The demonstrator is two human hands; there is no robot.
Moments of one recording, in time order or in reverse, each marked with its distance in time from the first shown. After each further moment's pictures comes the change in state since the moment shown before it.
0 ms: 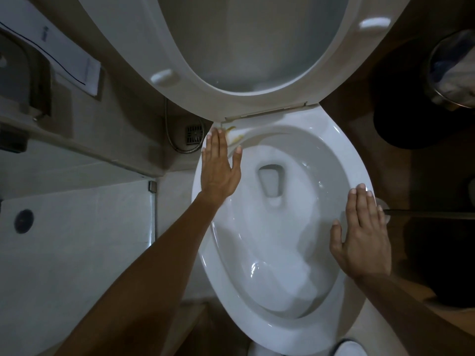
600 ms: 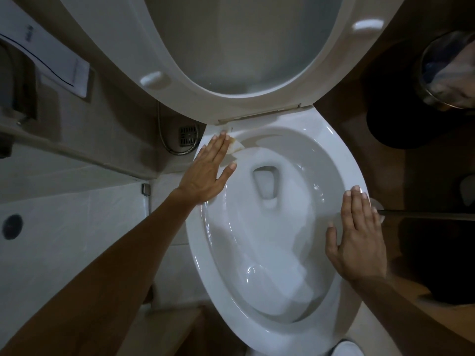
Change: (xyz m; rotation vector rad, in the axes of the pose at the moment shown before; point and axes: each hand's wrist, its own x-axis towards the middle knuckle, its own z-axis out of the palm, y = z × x) left_hand 0.011 -0.033 -0.019 0.140 -0.240 0.398; right_hand 0.000 0.000 -0.001 -0.009 -0.016 0.006
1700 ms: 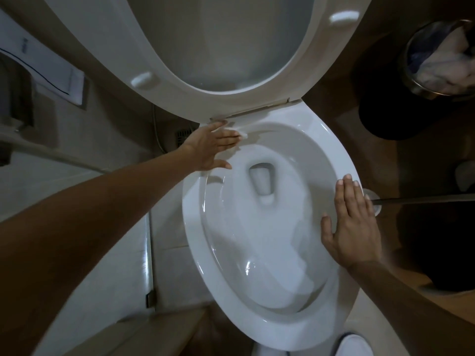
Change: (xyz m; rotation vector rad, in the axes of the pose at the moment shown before) left_hand 0.053 0.024 -0.060 1.273 -0.451 0.506; right_hand -0.001 0.001 0.001 0.004 -0.001 -0.005
